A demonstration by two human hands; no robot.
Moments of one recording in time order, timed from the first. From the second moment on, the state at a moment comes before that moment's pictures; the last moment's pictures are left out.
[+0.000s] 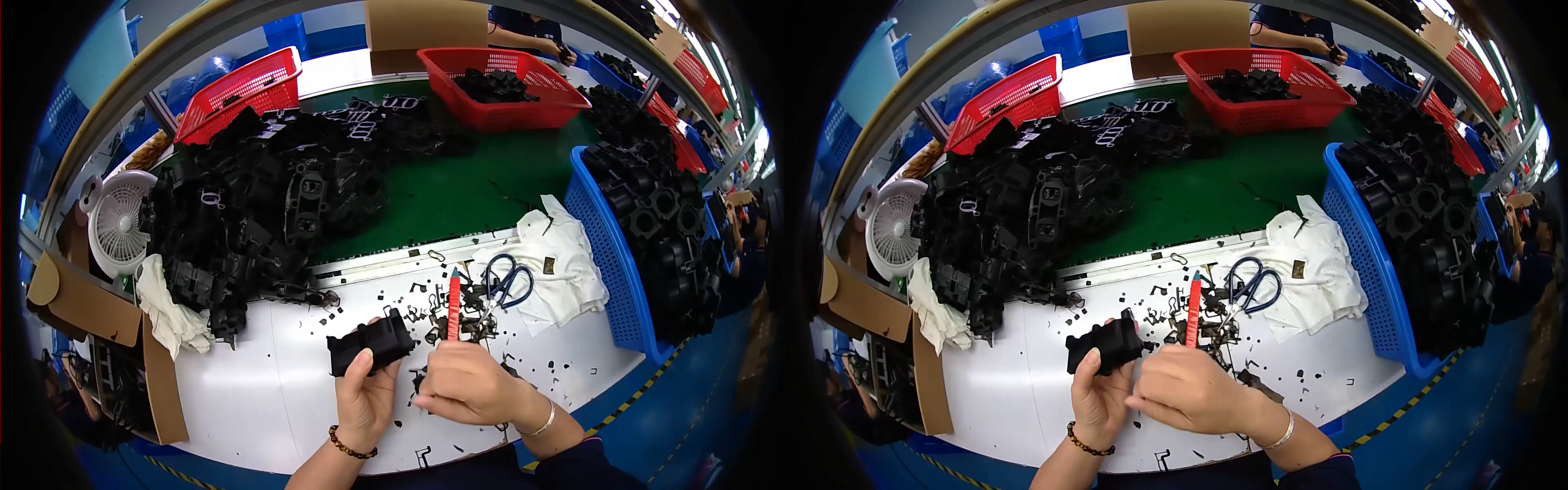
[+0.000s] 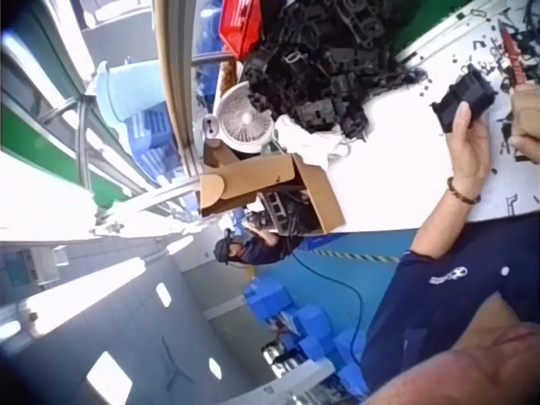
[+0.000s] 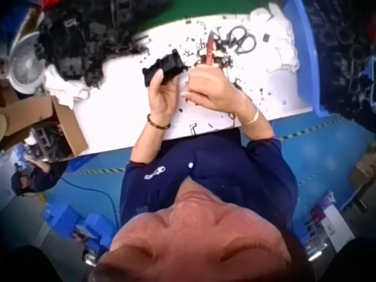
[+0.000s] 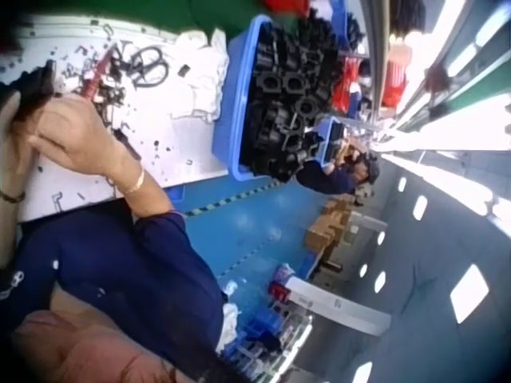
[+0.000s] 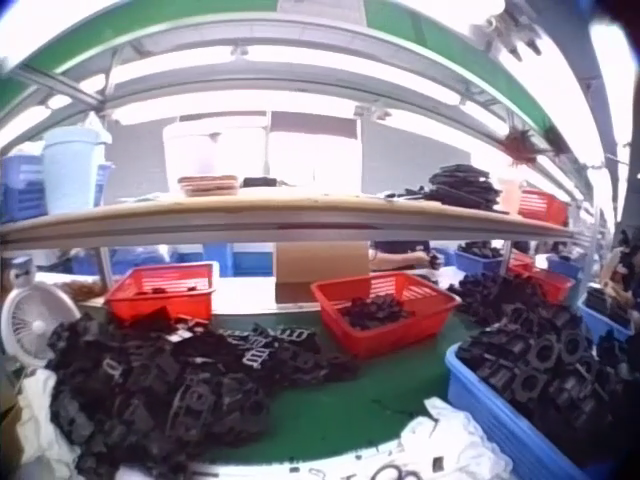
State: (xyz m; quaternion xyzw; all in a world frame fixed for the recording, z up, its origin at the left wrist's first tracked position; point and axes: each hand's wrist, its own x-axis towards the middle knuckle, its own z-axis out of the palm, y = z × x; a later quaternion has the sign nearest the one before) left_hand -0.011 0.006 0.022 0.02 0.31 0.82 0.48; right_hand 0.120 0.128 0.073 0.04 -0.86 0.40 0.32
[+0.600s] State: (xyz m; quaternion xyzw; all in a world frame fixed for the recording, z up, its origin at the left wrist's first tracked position) left_hand -0.009 0.007 0.020 0.03 0.24 0.81 0.54; right_hand 0.126 0.157 0.041 -0.42 -0.86 0.21 0.21
